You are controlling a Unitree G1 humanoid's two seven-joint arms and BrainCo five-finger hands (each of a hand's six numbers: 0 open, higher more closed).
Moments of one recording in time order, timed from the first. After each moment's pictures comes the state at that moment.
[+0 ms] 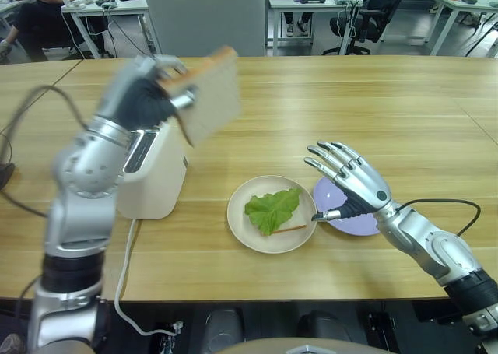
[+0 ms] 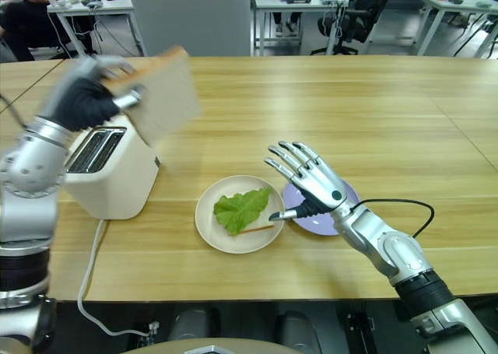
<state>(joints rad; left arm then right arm) -0.38 0.58 0.02 -0.35 0.15 0.11 -0.45 -0.18 -0.75 0.34 -0.02 -1.00 -0.46 -0.51</state>
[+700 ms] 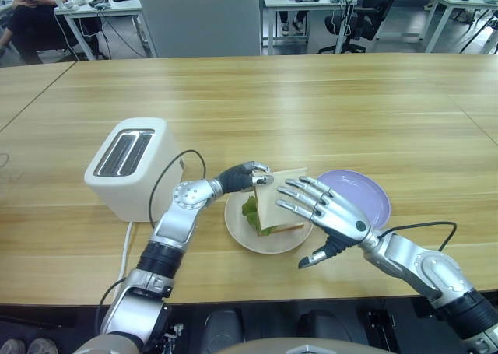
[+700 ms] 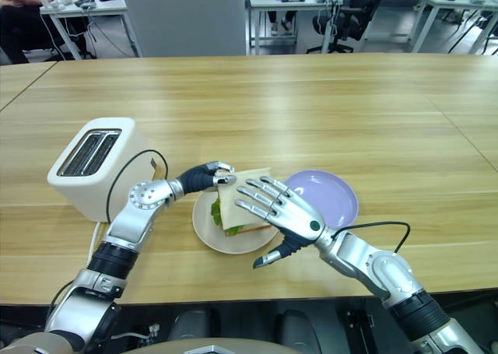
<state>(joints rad) -0.45 0.30 -0.21 0.34 -0.01 0.00 -0.66 -0.11 -0.69 0.42 -0.08 -1.07 -0.57 -0.38</state>
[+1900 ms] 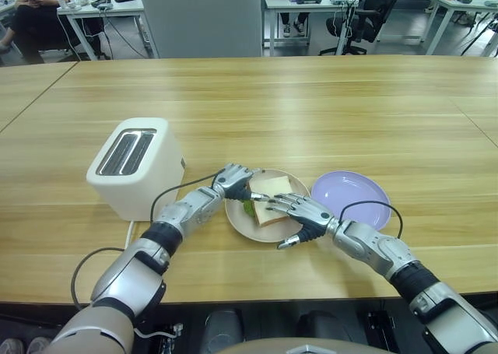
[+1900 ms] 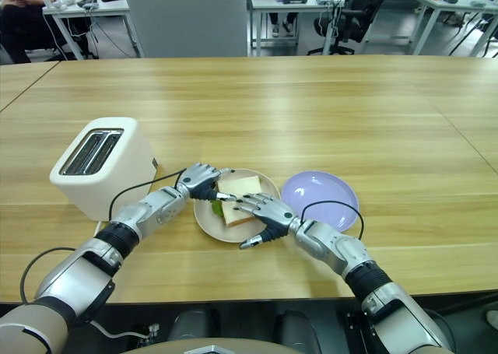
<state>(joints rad) -0.72 0.48 -0.67 0.71 1.11 -0.26 0.44 -0.39 -0.45 0.56 0.49 -0.90 -0.54 -0.05</state>
